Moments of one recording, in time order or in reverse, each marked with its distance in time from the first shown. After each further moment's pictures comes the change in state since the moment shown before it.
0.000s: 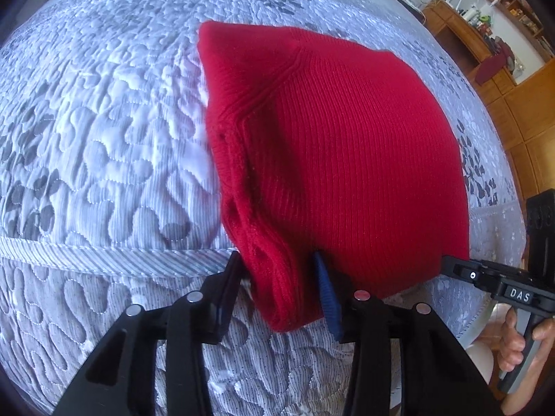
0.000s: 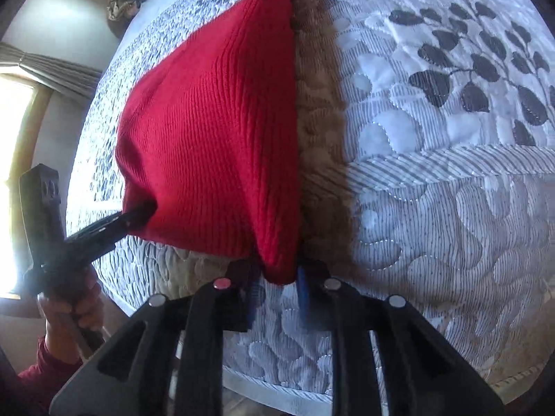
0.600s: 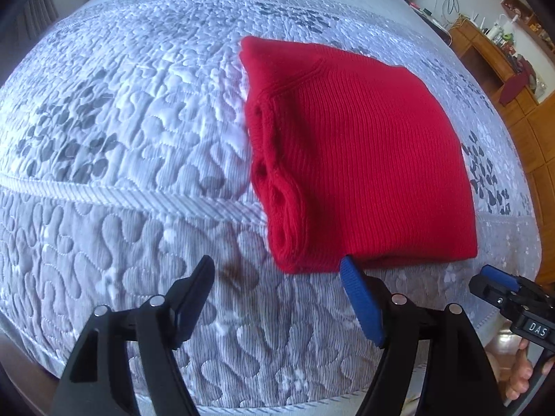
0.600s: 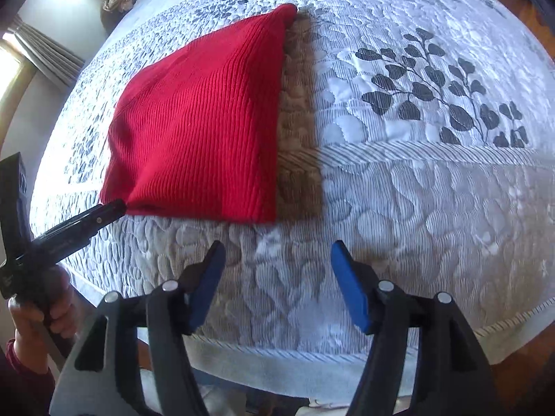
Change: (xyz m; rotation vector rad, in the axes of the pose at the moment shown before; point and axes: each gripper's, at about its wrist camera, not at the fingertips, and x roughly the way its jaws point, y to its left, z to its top) left arm -0.037 0.001 -0.047 -0.067 -0.072 0.128; right arm -0.034 0.011 -0.040 -0.076 -0.079 -0.202
